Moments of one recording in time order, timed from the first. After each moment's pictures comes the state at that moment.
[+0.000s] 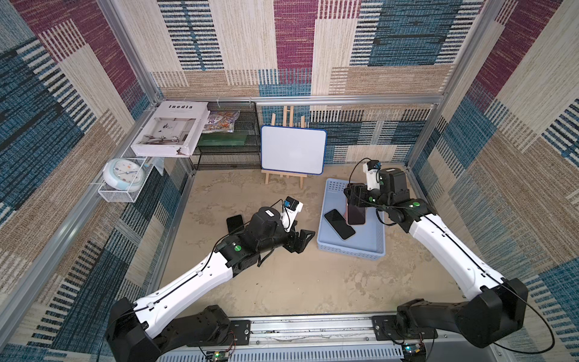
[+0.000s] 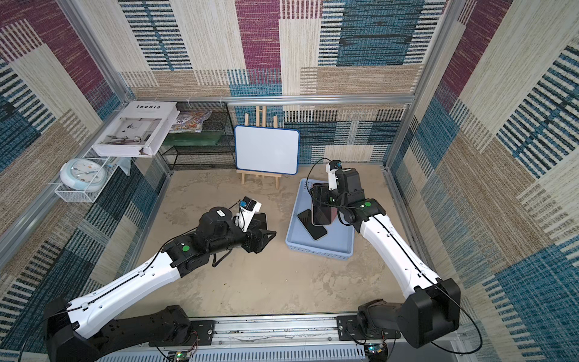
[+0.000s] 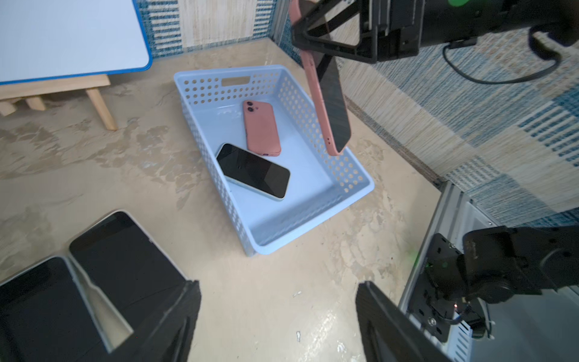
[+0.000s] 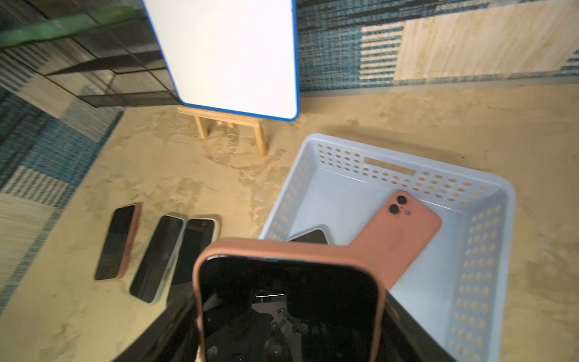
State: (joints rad) left arm -0.78 1.13 0.93 -0.25 0.17 -0.24; right arm 0.37 1.30 1.20 -0.45 -0.11 0.28
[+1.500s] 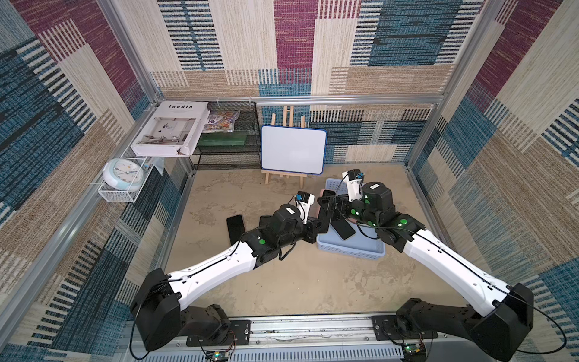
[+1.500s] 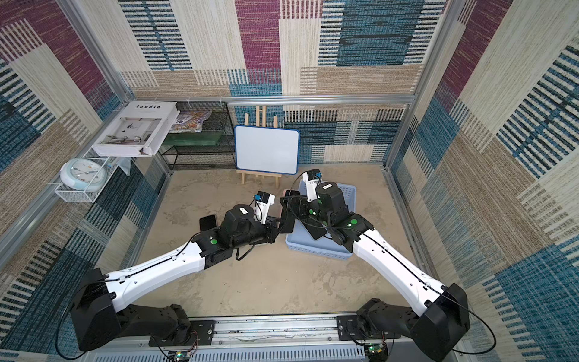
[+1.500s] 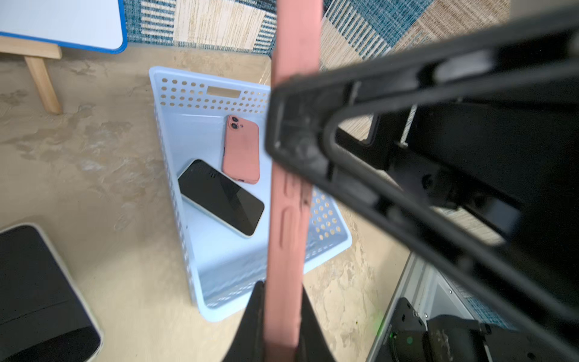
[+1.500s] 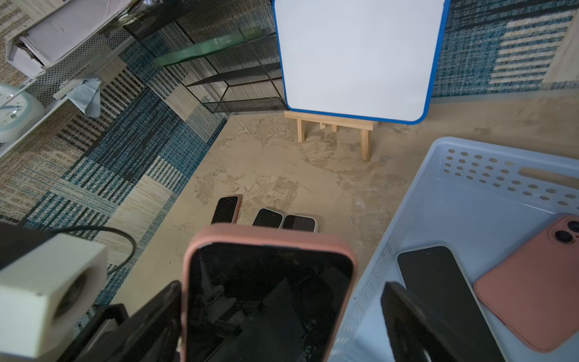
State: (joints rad) left arm -0.82 1.31 0.97 -0.09 0.08 -0.51; right arm 0.57 1.20 1.04 -0.23 -0.09 0.42
